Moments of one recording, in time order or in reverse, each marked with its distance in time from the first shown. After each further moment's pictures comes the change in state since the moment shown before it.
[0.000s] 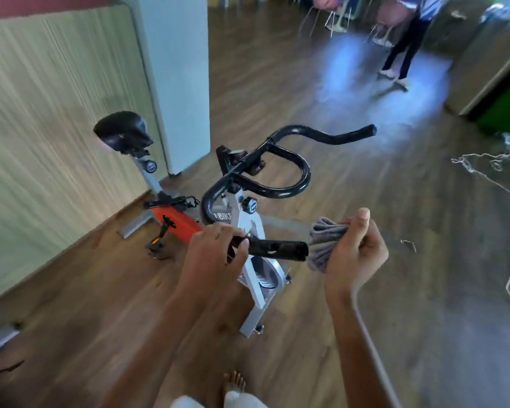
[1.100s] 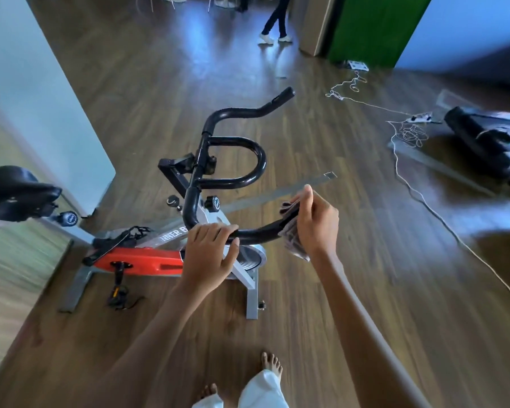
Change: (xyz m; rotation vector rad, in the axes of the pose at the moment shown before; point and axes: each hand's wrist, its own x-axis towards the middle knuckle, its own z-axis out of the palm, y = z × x) left_hand 0.054 -0.104 0.018 -0.011 -0.181 0.602; right_hand -0.051 0.012 0.044 -0.652 0.027 0.088
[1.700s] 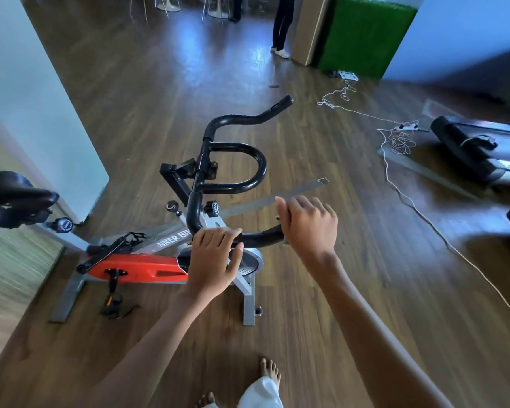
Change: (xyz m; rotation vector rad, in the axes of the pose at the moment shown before) left_hand -0.003 -0.005 0.004 -0.065 0.067 0.078; right_hand -0.002 -0.009 0.007 -0.774 0.135 -0.530
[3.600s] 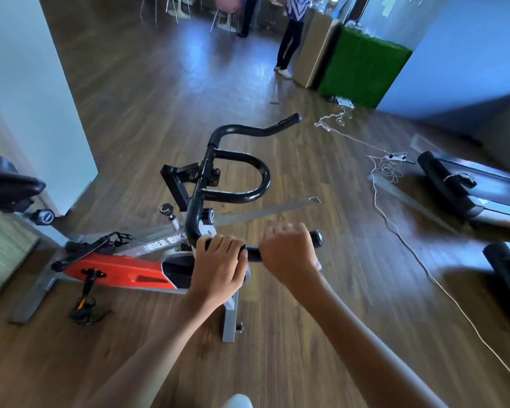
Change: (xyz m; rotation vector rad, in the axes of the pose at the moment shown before) left_hand 0.010 0.008 0.011 0.102 0.076 -0.025; right_hand -0.003 -0.039 0.004 -0.439 -0.451 -0.433
